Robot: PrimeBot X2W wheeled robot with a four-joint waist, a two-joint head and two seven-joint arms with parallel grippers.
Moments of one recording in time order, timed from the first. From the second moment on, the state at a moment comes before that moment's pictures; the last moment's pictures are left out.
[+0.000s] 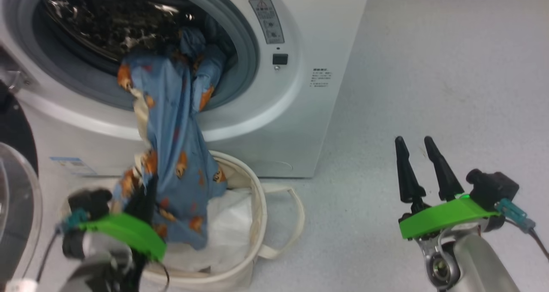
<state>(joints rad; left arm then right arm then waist) -0.52 0.28 -0.44 0.75 -0.75 -0.12 -0.25 -0.27 -0.07 0.11 0.30 0.41 0.13 -0.25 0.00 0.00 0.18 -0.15</state>
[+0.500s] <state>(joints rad) -0.31 0.30 -0.48 0.64 -0.80 -0.05 -0.12 -0.25 -0.09 0.13 0.30 0.41 0.13 -0.25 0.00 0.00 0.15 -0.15</state>
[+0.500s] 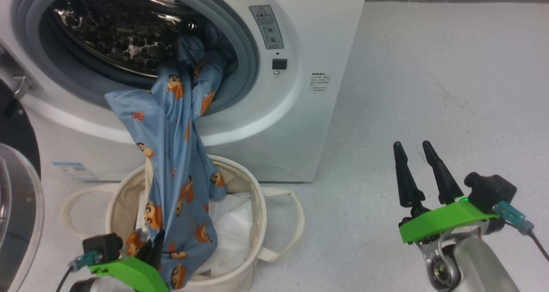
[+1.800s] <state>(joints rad) -0.85 0.25 -0.46 1.29 -0.86 -0.10 -0.11 -0.39 -0.08 0.05 0.13 0.39 0.13 -0.25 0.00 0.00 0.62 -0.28</state>
